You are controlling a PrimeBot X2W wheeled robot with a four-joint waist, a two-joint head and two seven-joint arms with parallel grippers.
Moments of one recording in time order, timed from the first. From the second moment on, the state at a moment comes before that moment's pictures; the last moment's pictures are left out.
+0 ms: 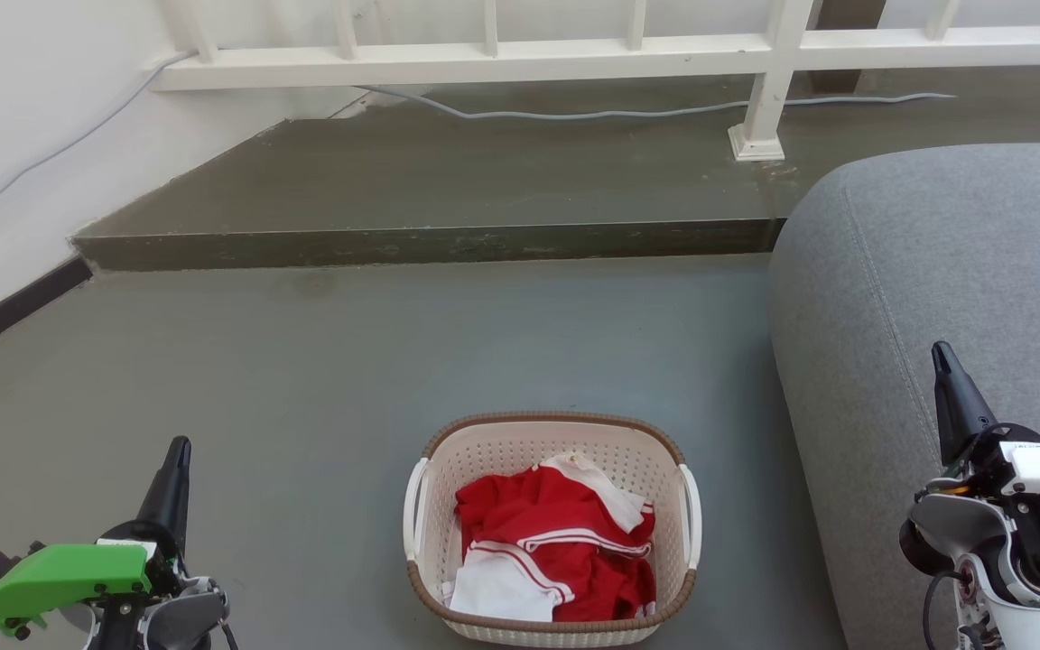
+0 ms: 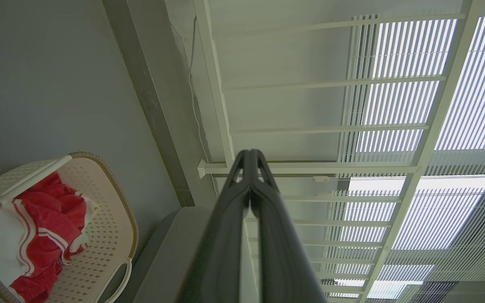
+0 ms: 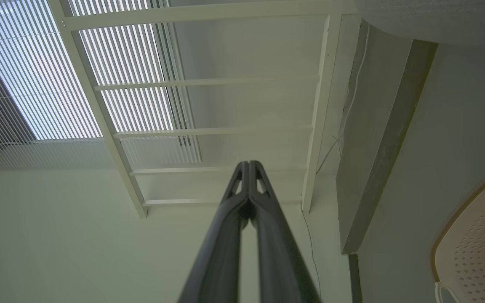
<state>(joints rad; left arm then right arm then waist) -0.06 0.02 0.09 0.28 -1.60 -0.12 0.11 -0.09 -0.04 -0.14 0.28 1.60 0.12 0.11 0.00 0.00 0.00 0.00</state>
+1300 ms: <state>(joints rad) -0.06 0.02 0.09 0.28 -1.60 -0.12 0.11 -0.09 -0.04 -0.14 0.28 1.60 0.12 0.11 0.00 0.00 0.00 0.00</state>
